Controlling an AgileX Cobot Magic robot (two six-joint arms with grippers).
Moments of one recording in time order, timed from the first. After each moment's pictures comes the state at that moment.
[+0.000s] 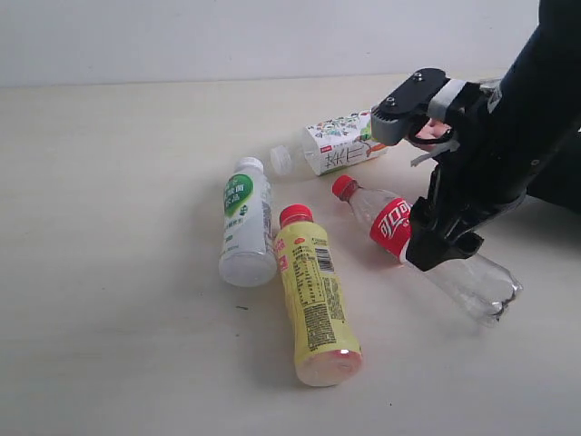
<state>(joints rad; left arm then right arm) 0.10 0.01 0.00 0.09 0.14 -0.18 0.43 1.55 -1.00 0.18 0.97 -0.54</state>
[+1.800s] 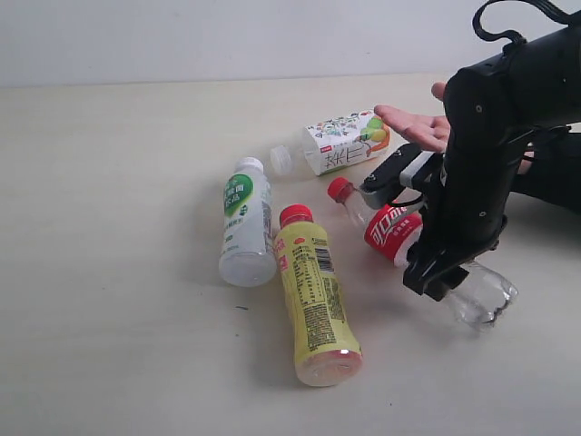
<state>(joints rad) 0.10 0.01 0.00 0.09 0.14 -0.18 0.44 1.85 -1.01 -0.08 0.86 -0.28</state>
